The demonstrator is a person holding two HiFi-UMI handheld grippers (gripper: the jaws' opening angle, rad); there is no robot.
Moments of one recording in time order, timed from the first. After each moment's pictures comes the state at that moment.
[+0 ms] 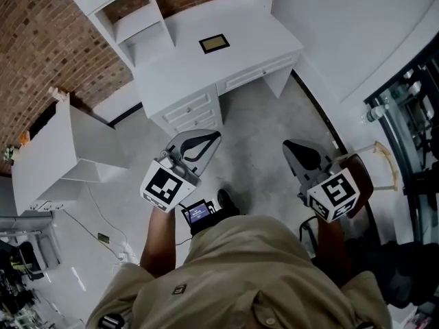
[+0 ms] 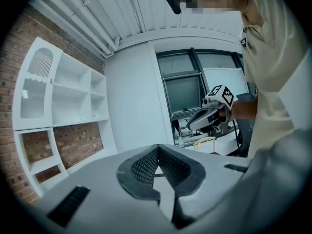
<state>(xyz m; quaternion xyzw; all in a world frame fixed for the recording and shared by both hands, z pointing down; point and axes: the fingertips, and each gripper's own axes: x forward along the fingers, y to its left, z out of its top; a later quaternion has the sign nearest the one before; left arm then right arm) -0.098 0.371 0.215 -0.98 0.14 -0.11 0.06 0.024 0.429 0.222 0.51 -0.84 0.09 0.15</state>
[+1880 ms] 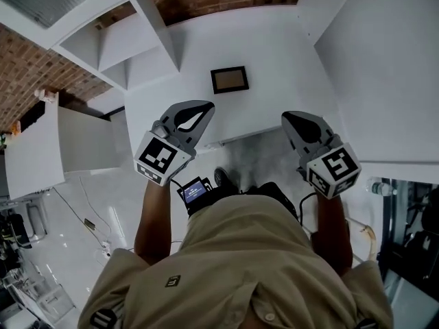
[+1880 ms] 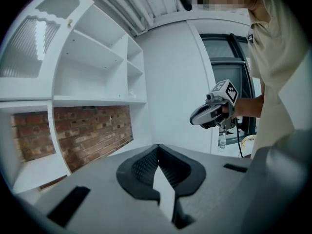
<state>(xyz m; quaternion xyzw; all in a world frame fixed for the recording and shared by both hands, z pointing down) 0.010 -0.098 0.276 -0.96 0.26 -0.14 0.00 0.147 -0.065 0.269 0.41 -0.89 0.10 0.17</state>
